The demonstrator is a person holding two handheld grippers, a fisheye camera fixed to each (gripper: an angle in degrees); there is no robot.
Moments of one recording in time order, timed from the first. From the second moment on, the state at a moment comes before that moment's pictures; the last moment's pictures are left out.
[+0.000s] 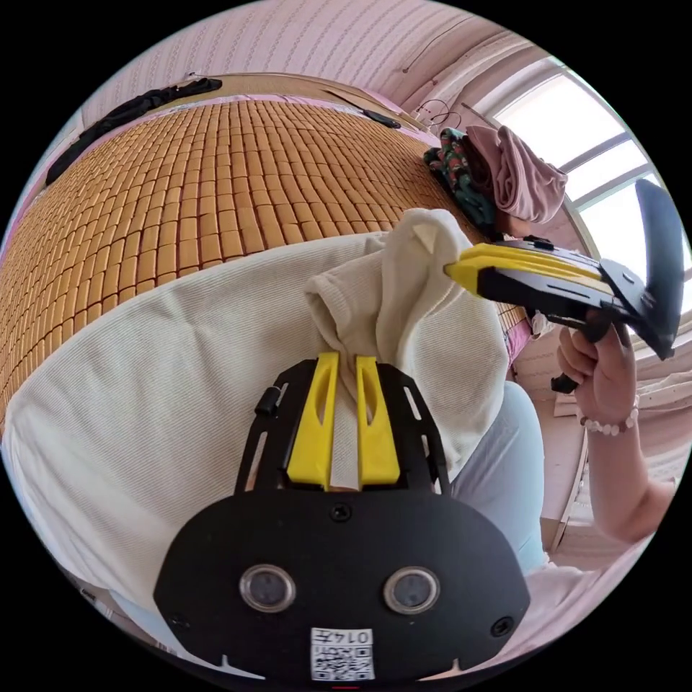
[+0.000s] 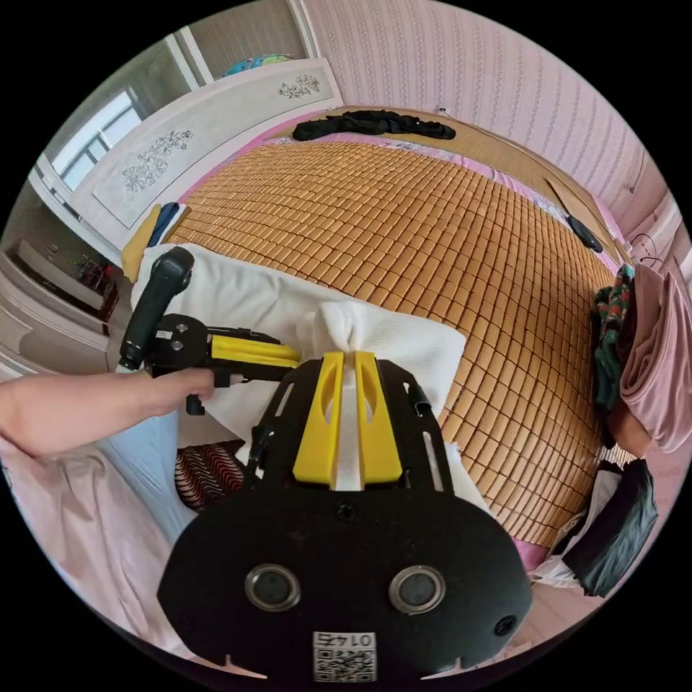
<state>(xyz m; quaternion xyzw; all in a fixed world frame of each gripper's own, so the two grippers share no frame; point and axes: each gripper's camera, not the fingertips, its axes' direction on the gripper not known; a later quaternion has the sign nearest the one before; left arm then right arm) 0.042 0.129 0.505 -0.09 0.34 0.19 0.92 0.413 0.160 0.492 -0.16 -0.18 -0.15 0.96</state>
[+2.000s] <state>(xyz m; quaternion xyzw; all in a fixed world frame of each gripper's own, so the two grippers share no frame) -0.018 0.195 0.398 -0.06 0.38 0.10 0.92 0.321 0.262 0.578 -0.27 -0.24 -0.25 0.90</state>
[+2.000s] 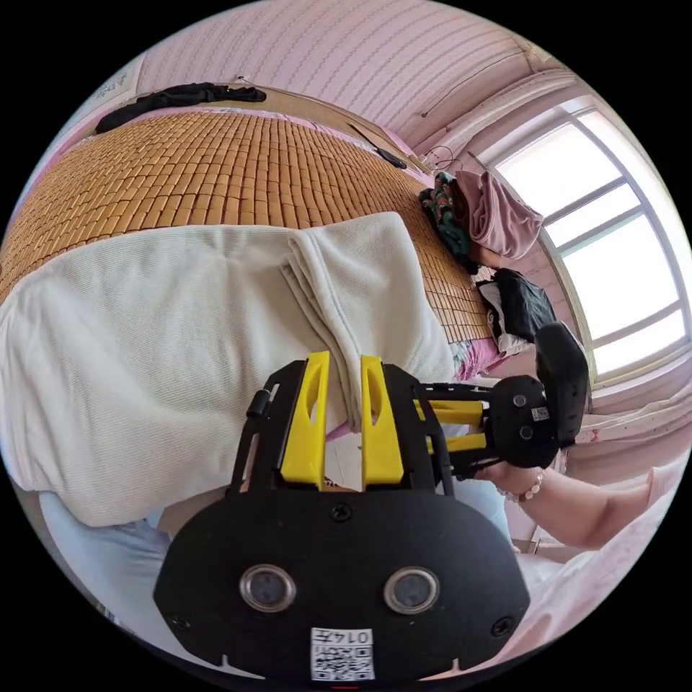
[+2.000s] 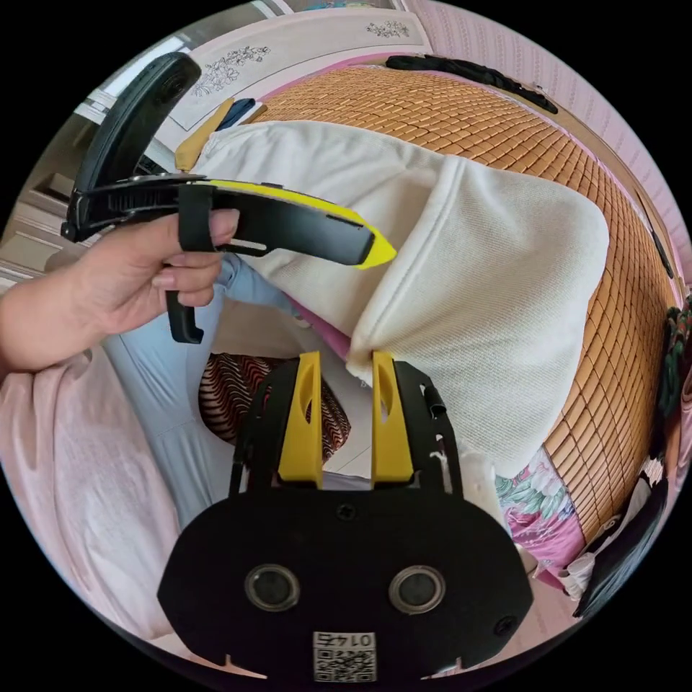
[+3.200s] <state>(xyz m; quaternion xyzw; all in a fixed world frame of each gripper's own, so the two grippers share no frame) -0.286 0.151 0.176 0.14 0.24 0.06 0.96 0.154 0.187 0.508 -0.04 -0.35 -0.41 0.84</state>
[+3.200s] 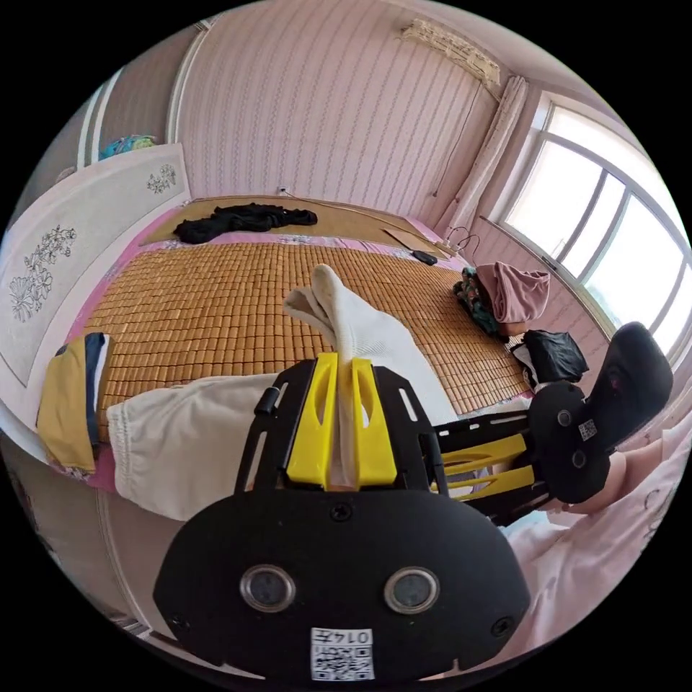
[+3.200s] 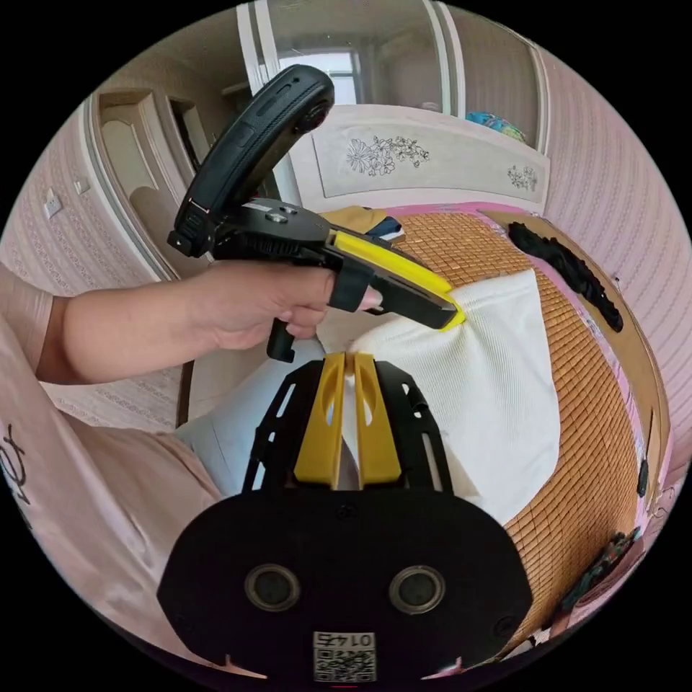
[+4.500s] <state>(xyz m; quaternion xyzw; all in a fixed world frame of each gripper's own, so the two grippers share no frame) -0.447 0.183 0.333 -0.01 0.22 -0.06 0.97 0.242 0.116 0.665 -0.27 -0.30 -0.11 0.91</state>
